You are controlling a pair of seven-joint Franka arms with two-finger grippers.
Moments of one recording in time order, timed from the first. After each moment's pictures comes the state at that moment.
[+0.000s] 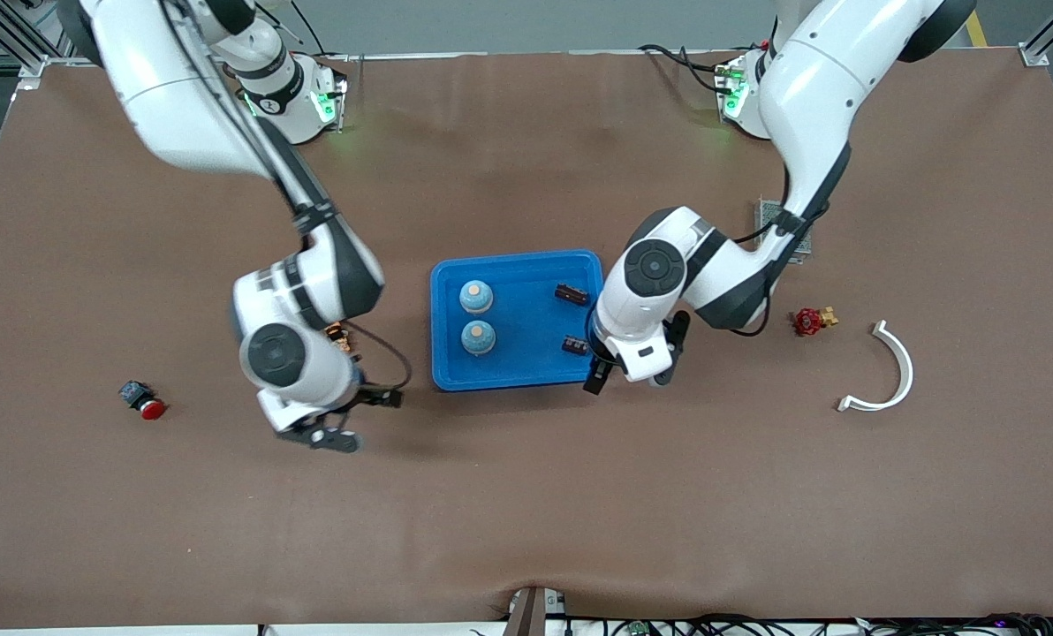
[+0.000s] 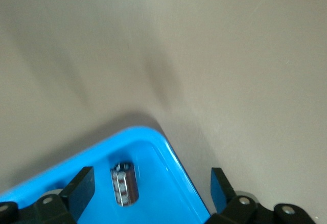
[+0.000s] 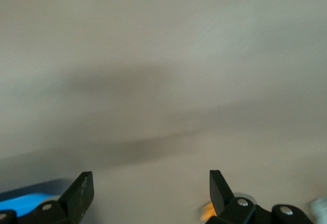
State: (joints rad) left arm -0.22 0.67 -0.43 -1.56 0.28 2.23 -1.84; right arm 0.19 0.72 0.12 -1.40 -0.09 2.05 0.49
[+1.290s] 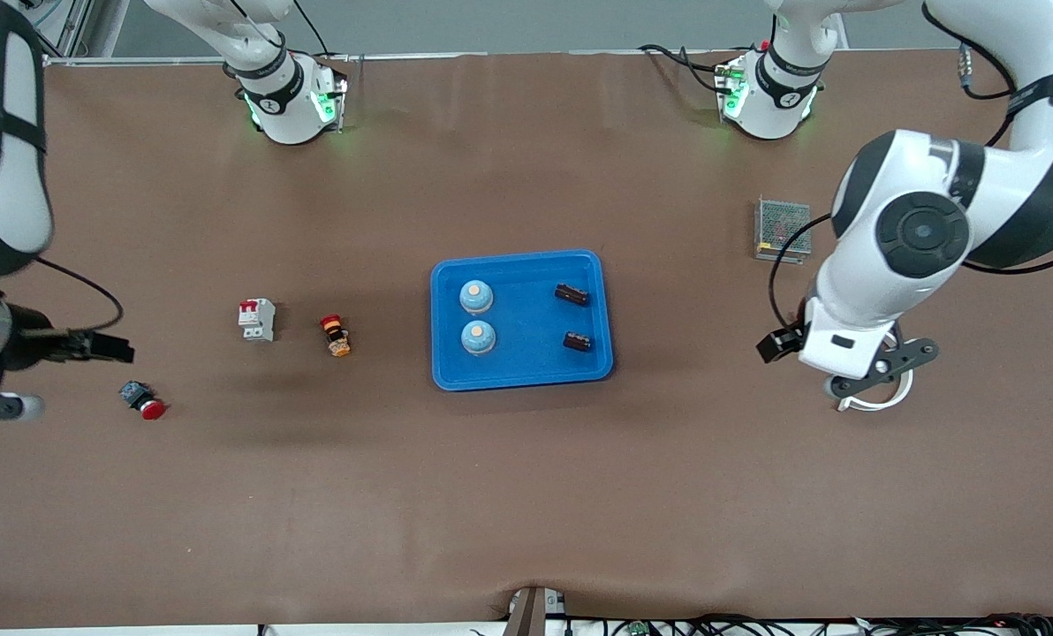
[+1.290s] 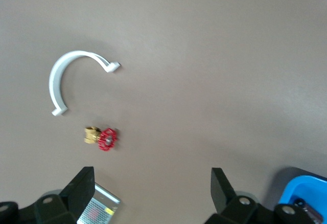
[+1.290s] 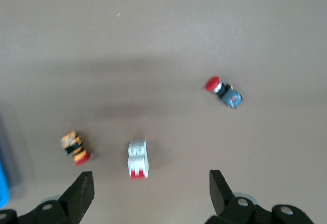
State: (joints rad) left arm 0.09 0.34 -0.43 -1.55 0.29 1.77 -0.76; right arm -0.10 0.36 0.02 -1.35 -0.02 1.59 -0.06
